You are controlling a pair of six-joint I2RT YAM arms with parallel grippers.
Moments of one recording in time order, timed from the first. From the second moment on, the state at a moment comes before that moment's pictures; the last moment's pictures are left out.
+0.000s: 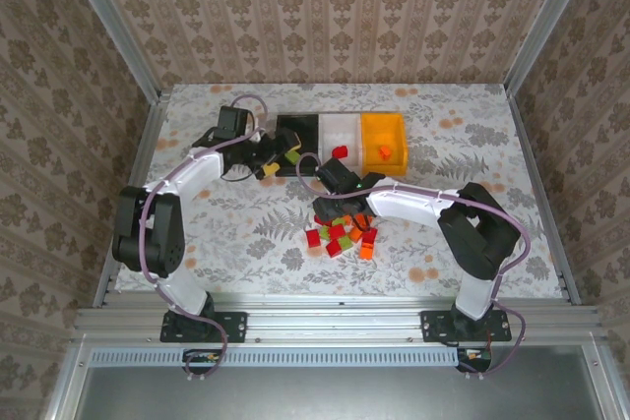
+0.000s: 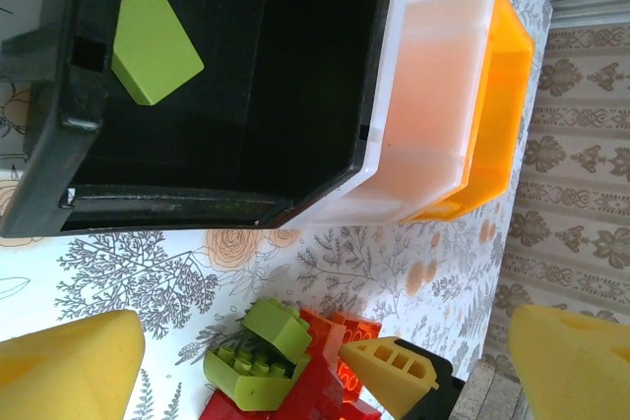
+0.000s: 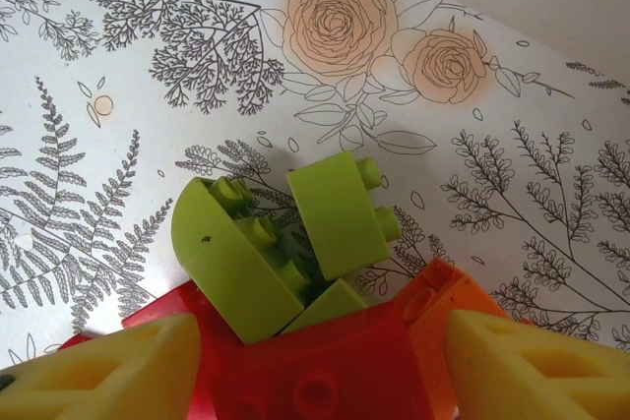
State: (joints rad) left arm -0.30 1.68 1.17 -0.35 0.61 -0.80; right arm 0.78 1.80 1.16 -0.43 0.15 0.30
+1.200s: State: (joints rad) left arm -0.28 1.67 1.17 -0.35 0.62 -0.80; right arm 0.79 1.81 1.16 -0.47 0.15 0.26
